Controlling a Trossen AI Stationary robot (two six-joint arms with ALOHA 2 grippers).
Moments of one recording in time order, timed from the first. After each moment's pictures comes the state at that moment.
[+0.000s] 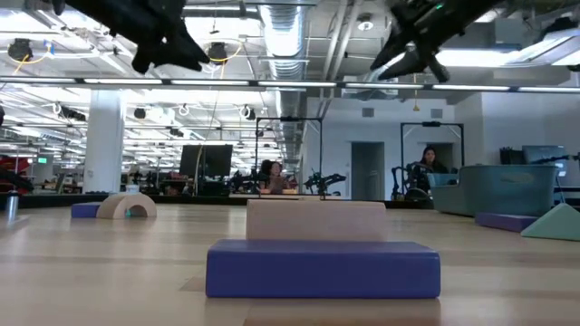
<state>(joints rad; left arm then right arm) 0.25 0.79 0.64 -0.14 -0.42 -0.22 -0.26 1.06 0.87 -0.26 0.35 0.65</state>
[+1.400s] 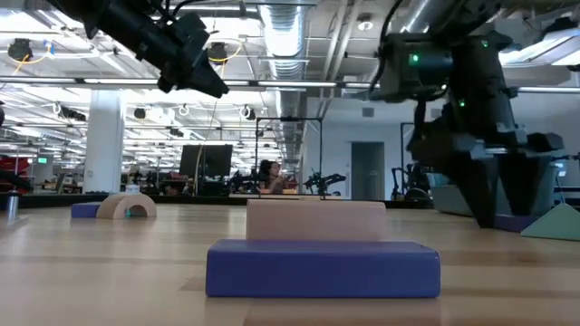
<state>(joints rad) 0.30 1.00 0.64 -0.05 -0.29 -0.10 0.12 1.69 0.91 -0.87 -0.07 1.29</state>
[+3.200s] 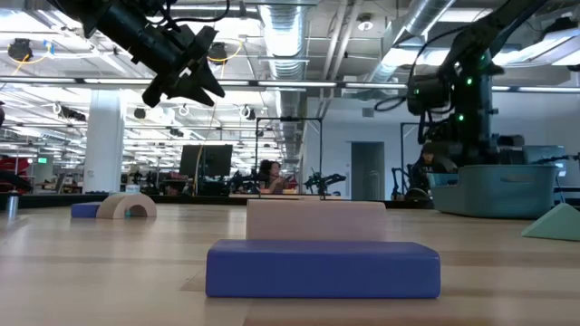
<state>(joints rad) 0.30 1.00 0.64 -0.09 -0.38 -0.55 -0.68 1.39 0.76 -0.87 0.21 0.57</state>
